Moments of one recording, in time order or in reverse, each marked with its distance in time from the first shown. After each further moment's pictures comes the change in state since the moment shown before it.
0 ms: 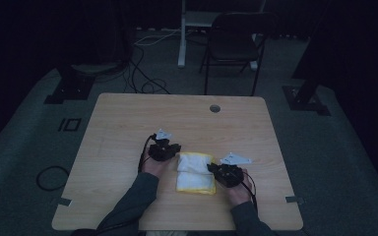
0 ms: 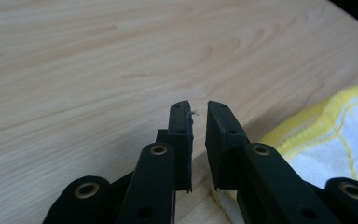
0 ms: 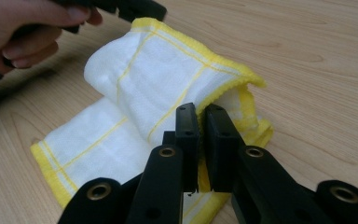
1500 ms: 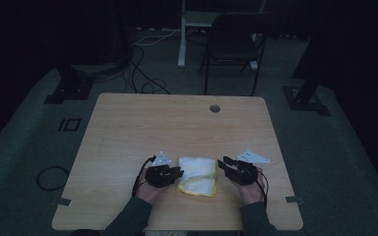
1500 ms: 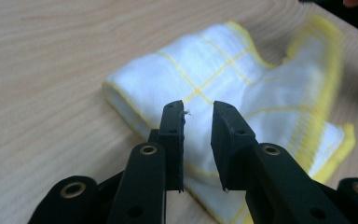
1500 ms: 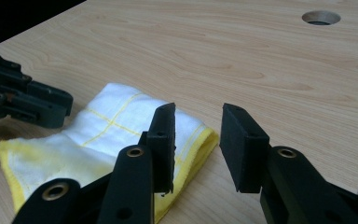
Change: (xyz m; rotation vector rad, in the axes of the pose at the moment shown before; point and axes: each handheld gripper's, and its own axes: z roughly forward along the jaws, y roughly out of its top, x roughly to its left) left arm -0.044 -0.054 -0.045 0.008 -0.131 0.092; right arm -0.024 0.002 -0.035 -0.092 -0.044 0.073
